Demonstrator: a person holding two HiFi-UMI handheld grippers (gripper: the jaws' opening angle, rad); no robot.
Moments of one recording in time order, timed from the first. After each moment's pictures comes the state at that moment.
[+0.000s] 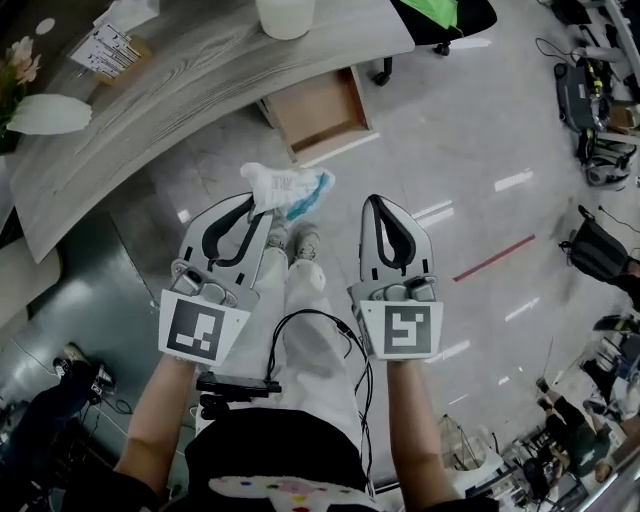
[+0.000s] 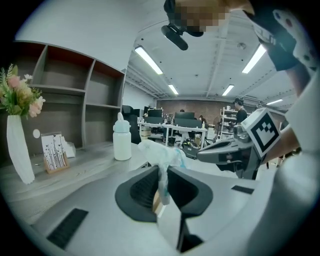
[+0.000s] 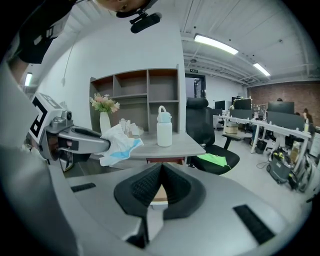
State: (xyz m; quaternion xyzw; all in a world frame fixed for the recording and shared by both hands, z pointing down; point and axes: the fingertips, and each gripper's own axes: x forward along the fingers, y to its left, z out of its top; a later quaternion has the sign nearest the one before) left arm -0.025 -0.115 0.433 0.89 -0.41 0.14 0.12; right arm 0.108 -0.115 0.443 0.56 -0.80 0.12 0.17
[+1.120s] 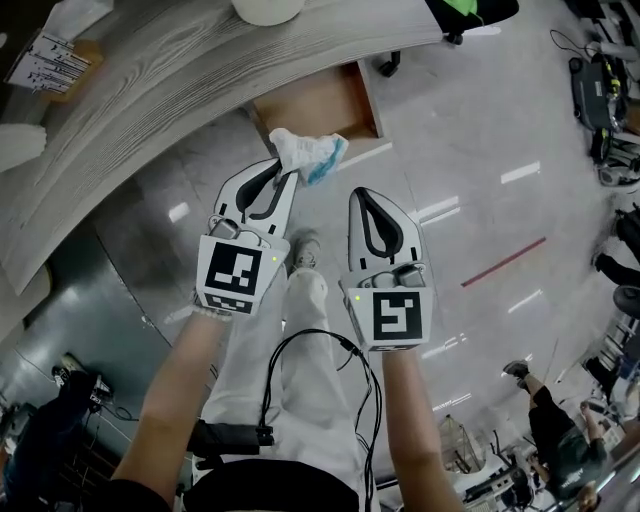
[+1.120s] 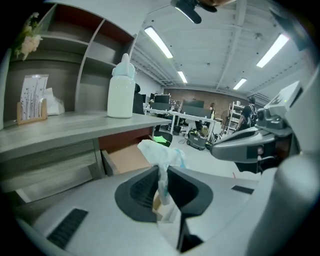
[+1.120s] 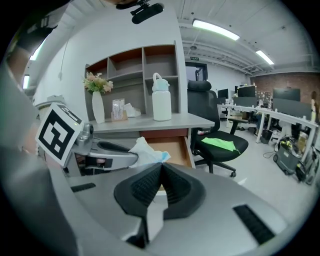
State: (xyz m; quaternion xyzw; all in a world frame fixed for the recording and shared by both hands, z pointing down) left arm 0.011 -0.190 0.609 0.87 -0.42 0.19 0.17; right arm 0.099 -0.157 0.573 0.53 -0.81 0.17 0.19
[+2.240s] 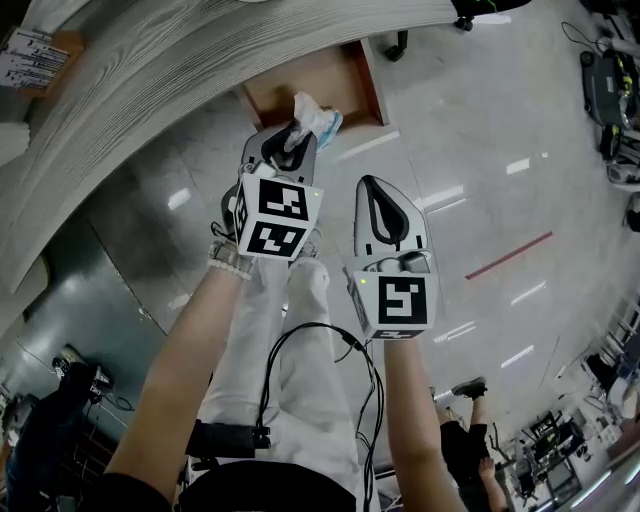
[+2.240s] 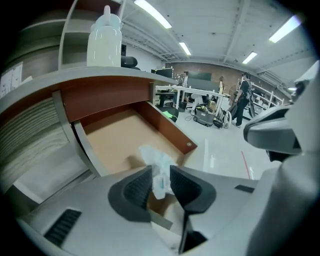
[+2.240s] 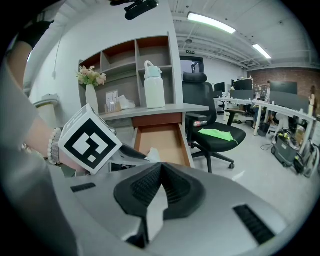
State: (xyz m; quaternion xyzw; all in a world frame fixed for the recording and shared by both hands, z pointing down) left arm 0.035 -0.218 0.700 0.82 -0.43 0.33 0.20; right arm 0.119 -0.159 0.619 0.54 -0.79 0.19 0.20
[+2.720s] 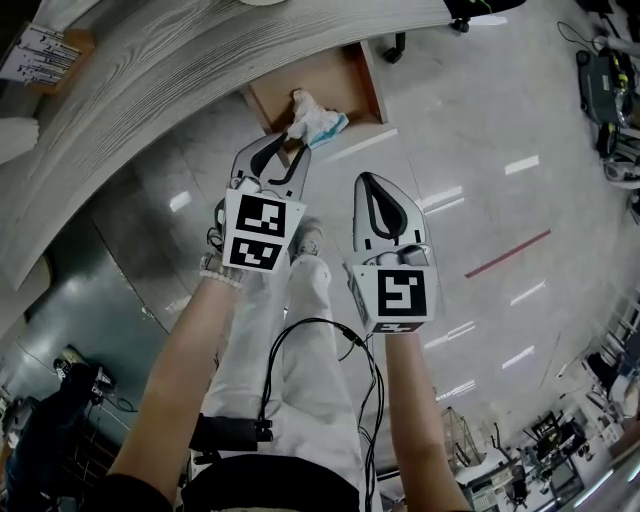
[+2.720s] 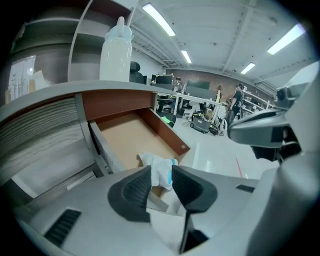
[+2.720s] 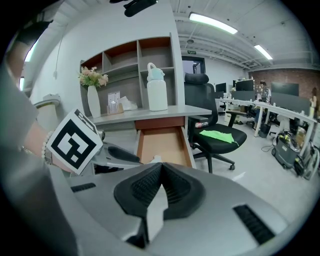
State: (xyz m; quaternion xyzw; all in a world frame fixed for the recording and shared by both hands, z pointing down) left arm 0.022 -0.199 0.681 0.84 -0.42 0.29 0.21; right arm 0.115 -0.155 0.612 0.54 -0.79 0.19 0.21
